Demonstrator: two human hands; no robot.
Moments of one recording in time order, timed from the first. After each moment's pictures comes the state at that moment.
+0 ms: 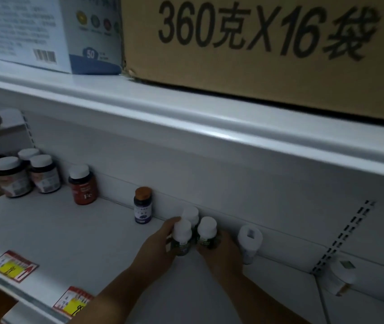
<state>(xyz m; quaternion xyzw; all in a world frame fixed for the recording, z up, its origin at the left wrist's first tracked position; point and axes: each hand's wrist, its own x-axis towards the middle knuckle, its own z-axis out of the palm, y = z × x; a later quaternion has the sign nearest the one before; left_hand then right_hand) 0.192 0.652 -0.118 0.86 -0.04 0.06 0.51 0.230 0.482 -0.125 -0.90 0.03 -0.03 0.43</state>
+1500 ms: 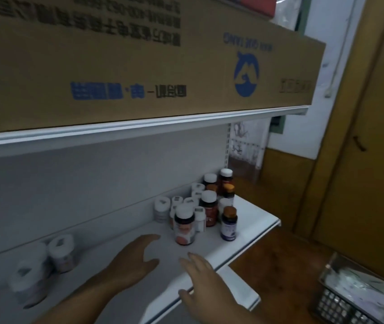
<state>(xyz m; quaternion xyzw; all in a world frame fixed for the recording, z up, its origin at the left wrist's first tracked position) 0.045 -0.046 -0.075 0.82 -0.45 -0.13 0.33 -0.137 -0.161 -0.085 -0.95 0.18 -0.08 0.25</state>
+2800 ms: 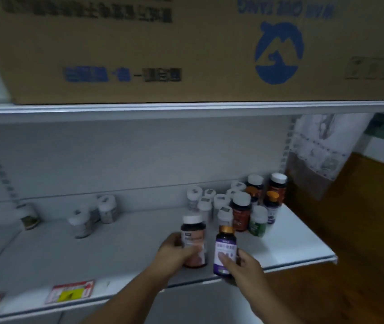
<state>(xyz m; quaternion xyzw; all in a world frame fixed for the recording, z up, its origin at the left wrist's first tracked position) -0.051 -0.121 -0.087 0.74 -0.08 -0.16 0.65 -0.138 -0.284 -0.106 -0.69 0.23 -0.07 0.68</state>
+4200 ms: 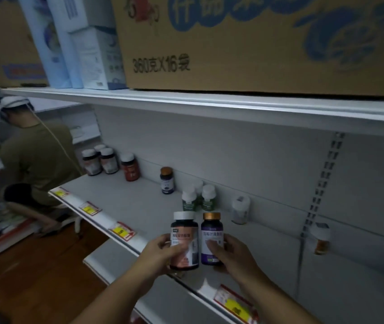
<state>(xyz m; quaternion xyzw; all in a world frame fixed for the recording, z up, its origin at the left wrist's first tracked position) 0.012 0.548 -0.070 0.67 0.21 0.02 0.72 0.082 0.369 -0.077 -0.70 -0.13 0.22 0.67</state>
